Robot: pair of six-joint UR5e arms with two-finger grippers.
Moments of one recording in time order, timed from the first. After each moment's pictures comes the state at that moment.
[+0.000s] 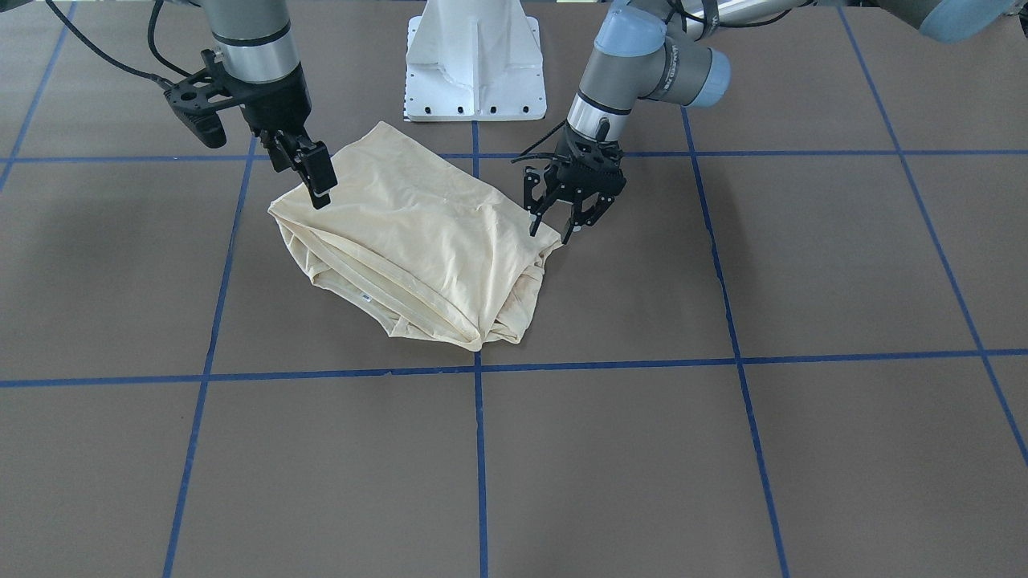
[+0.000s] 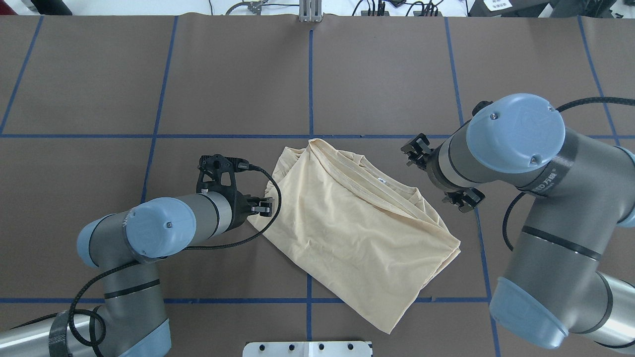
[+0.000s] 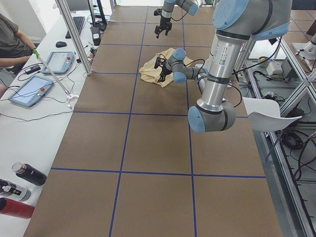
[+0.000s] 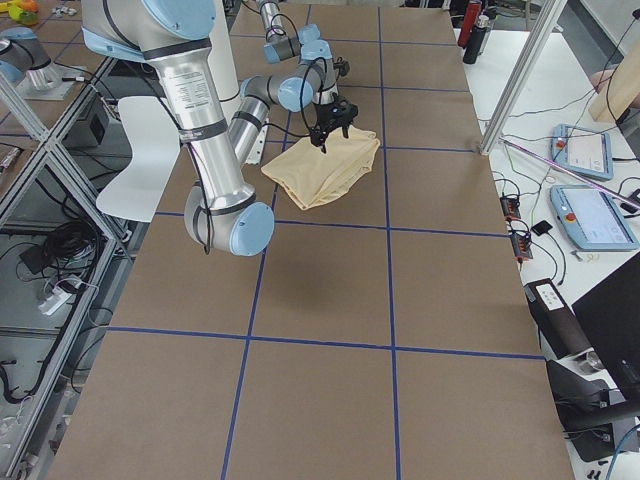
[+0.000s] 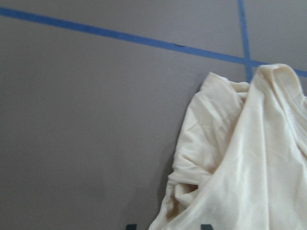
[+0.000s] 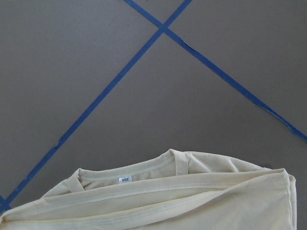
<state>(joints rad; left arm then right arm) -0.37 -1.98 -1.78 -2.11 -1.48 -1.12 0.58 -1.17 2.16 -1.83 1.76 2.00</state>
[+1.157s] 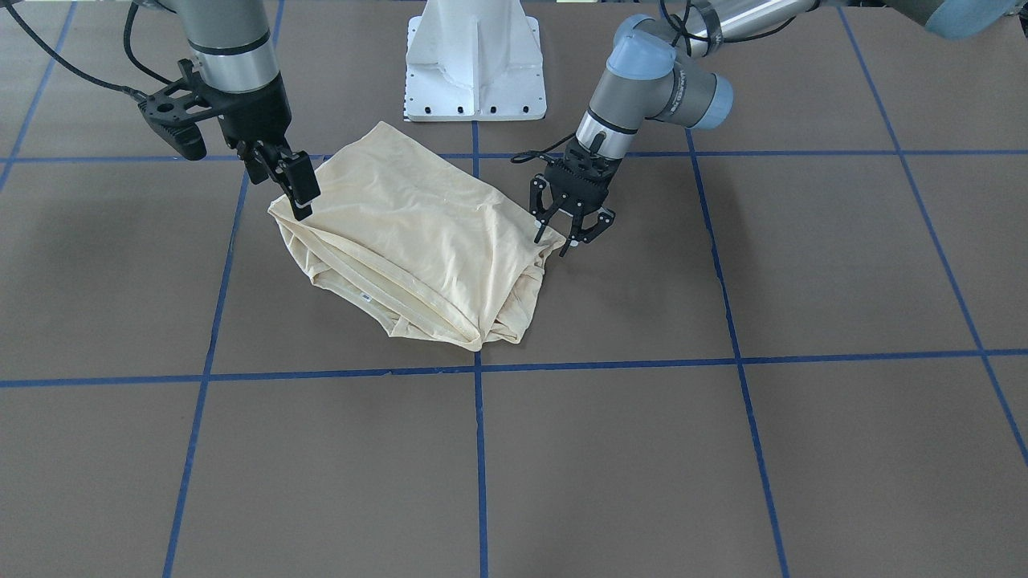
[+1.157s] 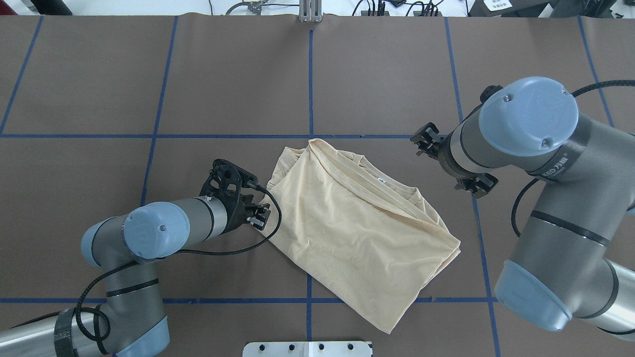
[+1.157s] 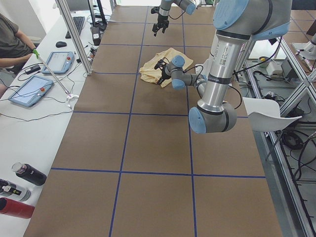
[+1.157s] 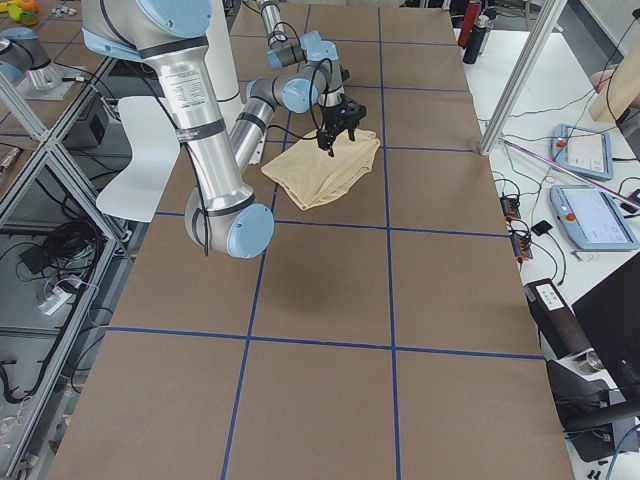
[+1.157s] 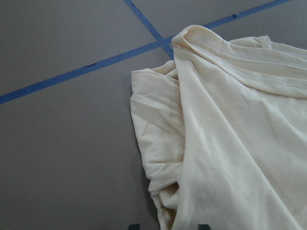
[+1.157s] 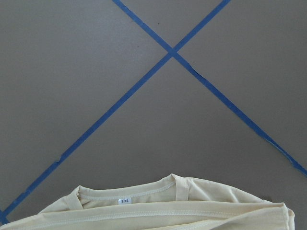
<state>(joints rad) -0.37 -1.96 -1.70 -2.25 -1.51 -0.84 0.63 -1.18 2.15 -1.83 1.76 1.89</state>
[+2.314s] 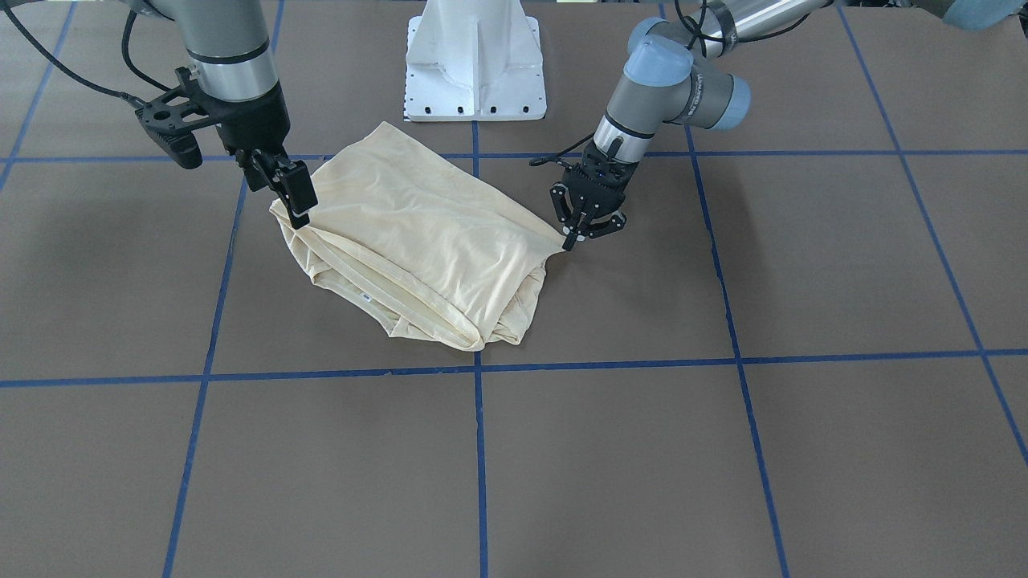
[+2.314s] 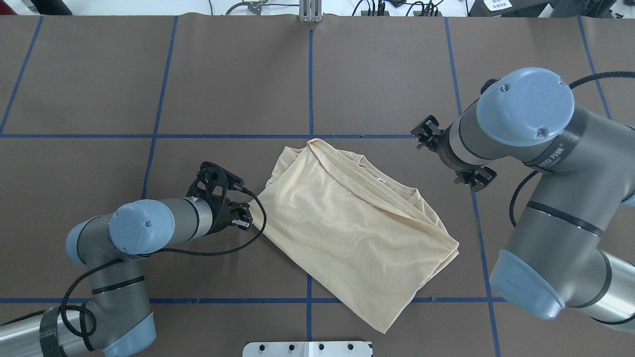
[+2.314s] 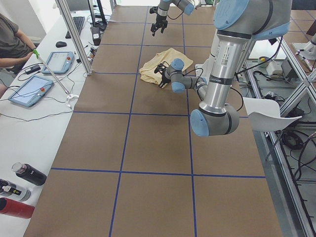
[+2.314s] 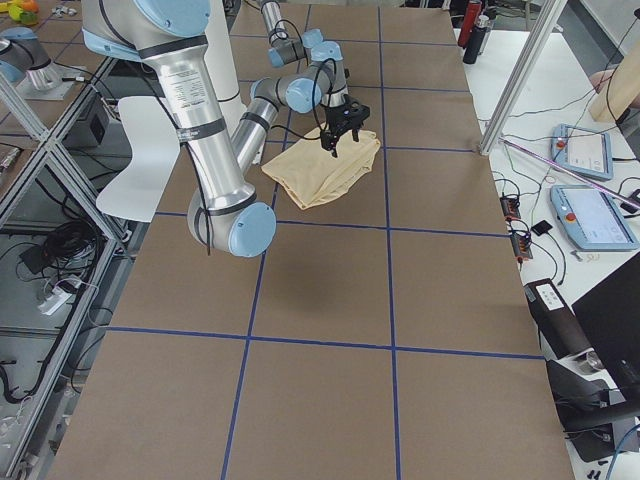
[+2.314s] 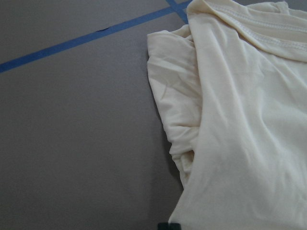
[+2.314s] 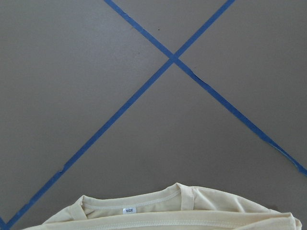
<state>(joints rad) -0.40 -1.92 -1.71 -2.24 -1.55 -0.81 0.65 -1.16 2.13 -1.83 1.77 1.90</state>
